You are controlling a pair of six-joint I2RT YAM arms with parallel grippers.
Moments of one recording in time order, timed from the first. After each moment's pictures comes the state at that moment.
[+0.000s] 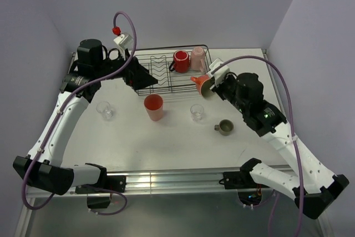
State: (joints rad) left arm -0.30 1.28 1.44 -0.49 0.86 -0.18; right arm 0.57 0.95 1.10 -0.45 0.08 -0.43
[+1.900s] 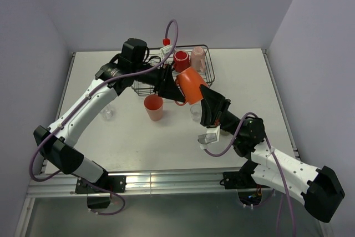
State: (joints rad) left arm -0.61 1.51 1.62 -0.59 1.12 -0.40; right arm 0.72 0.82 0.39 1.06 -0.39 -1.46
